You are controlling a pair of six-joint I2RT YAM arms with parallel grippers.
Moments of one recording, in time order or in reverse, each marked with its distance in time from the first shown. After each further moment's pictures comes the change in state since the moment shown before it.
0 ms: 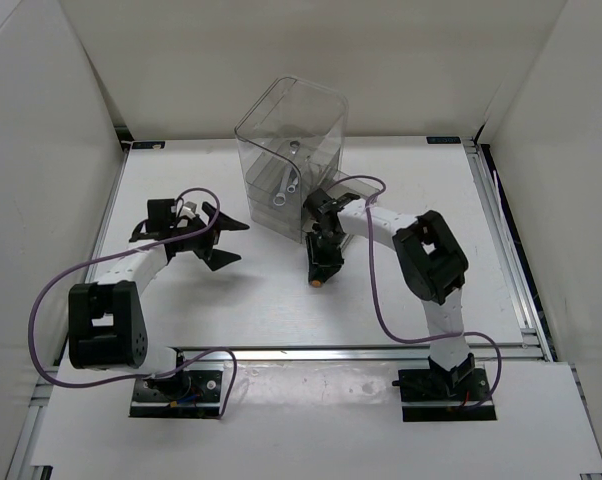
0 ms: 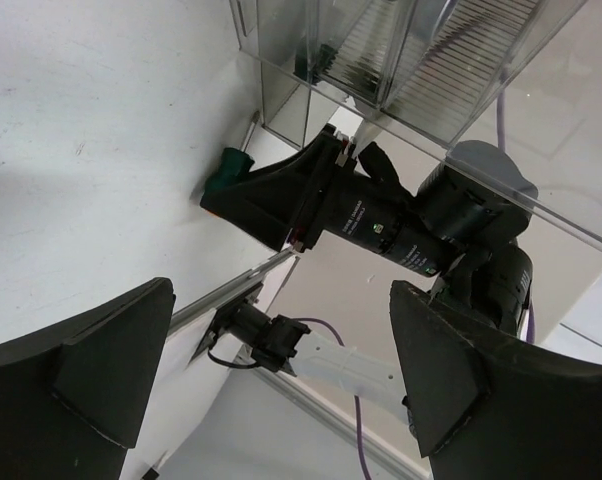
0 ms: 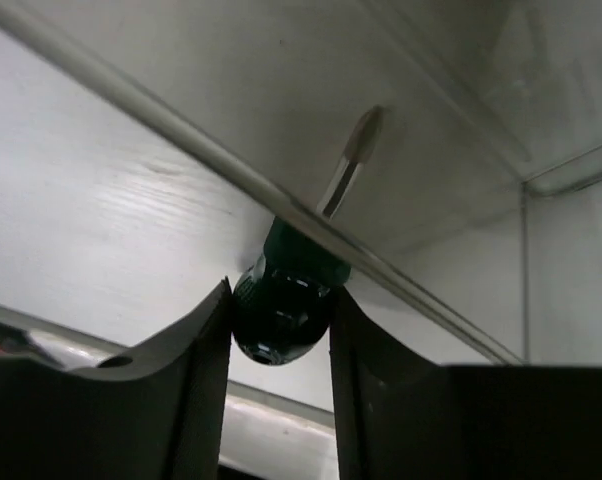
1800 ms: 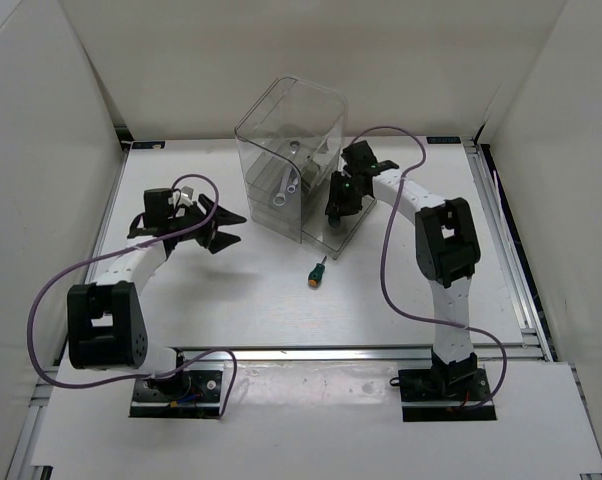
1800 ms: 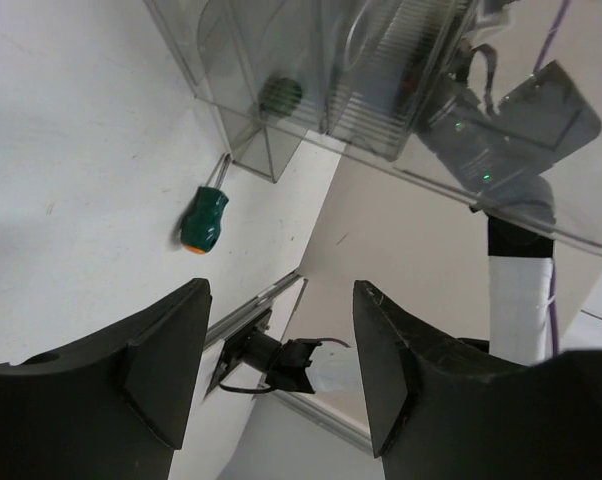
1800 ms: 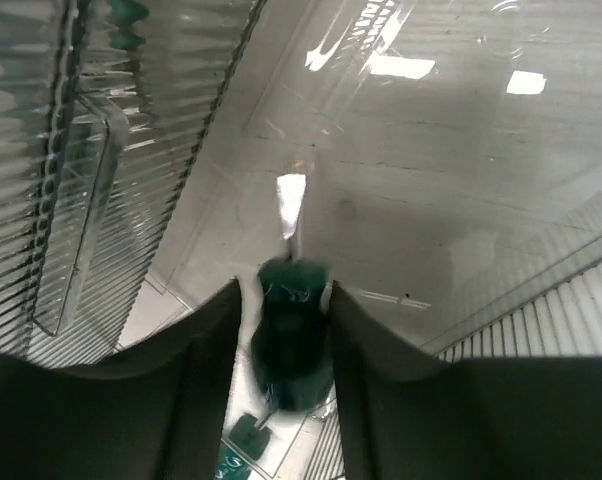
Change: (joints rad) left arm 0.000 -0.014 0.032 0.080 -0.018 0.023; right arm -0.274 0.071 0.212 0.282 0.028 -0.116
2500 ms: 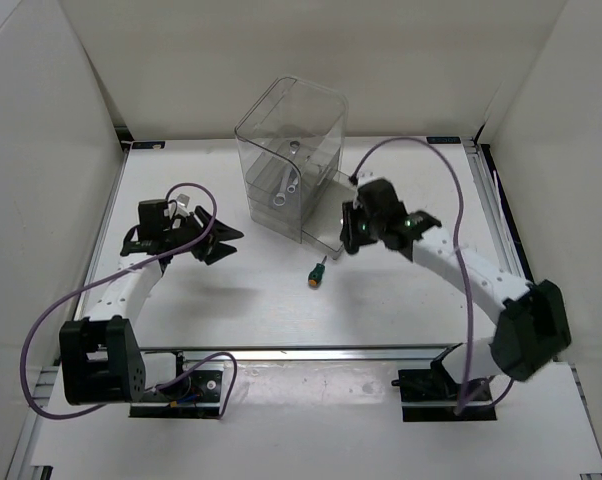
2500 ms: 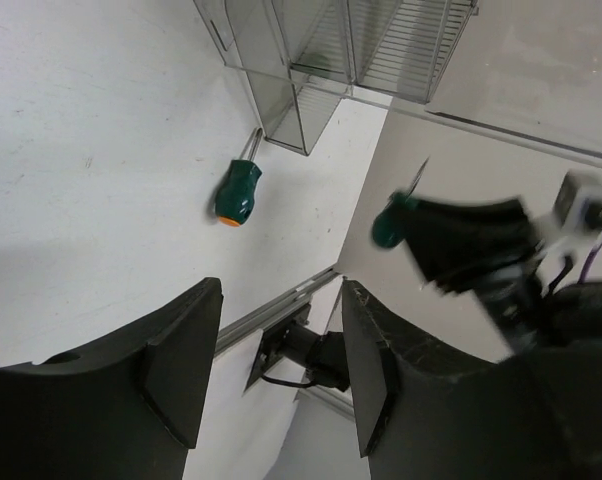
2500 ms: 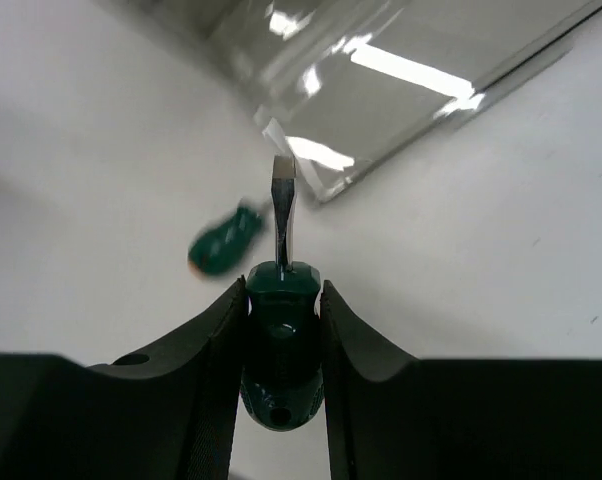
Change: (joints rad) left arm 0.000 -0.180 -0.066 -0.129 -0.055 0.112; right arm 0.251 -0.796 -0.692 0.114 0.253 -0.171
